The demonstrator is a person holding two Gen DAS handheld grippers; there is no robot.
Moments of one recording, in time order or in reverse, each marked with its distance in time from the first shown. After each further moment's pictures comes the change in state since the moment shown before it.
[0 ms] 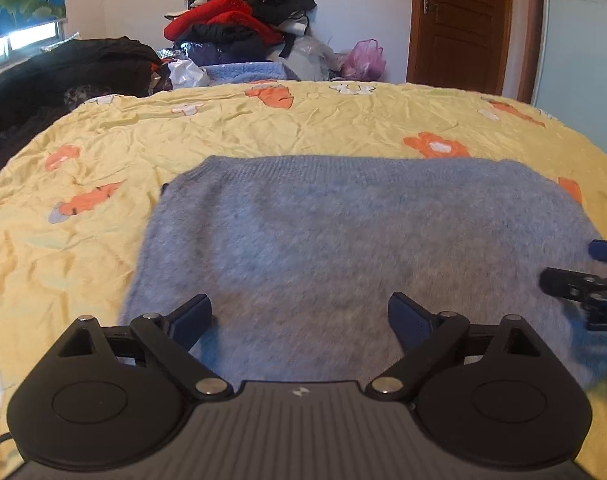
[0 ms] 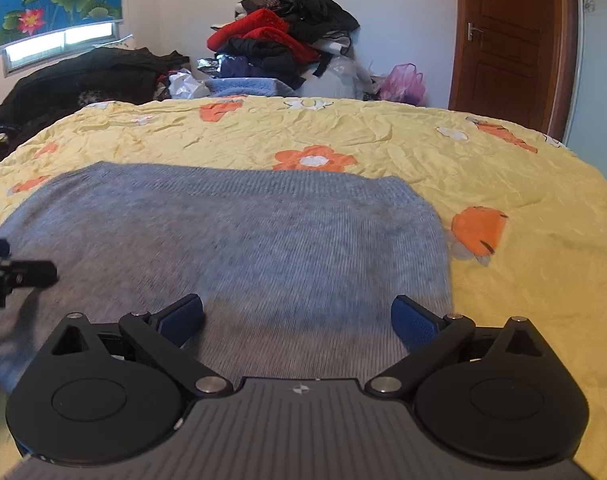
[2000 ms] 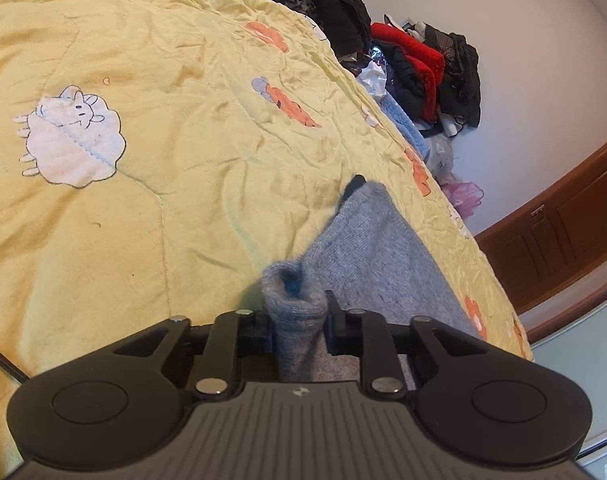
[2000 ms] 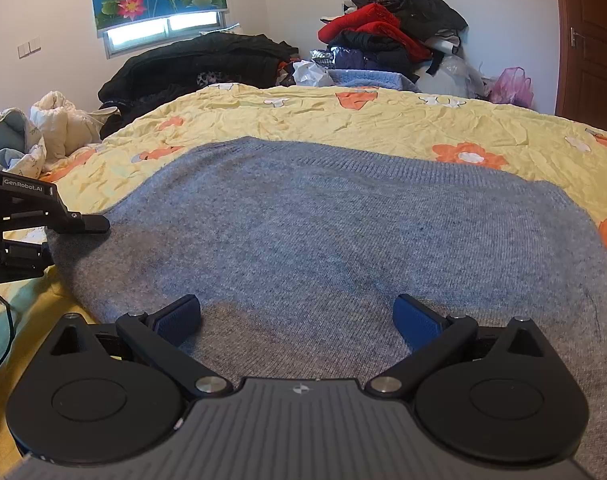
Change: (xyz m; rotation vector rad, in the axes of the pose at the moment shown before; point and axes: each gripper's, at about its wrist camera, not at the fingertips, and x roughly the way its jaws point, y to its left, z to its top) left arm -0.033 0.120 -0.063 -0.921 -0.065 -0.061; right arm -0.004 0.069 -0.004 -0.087 0.022 0.308
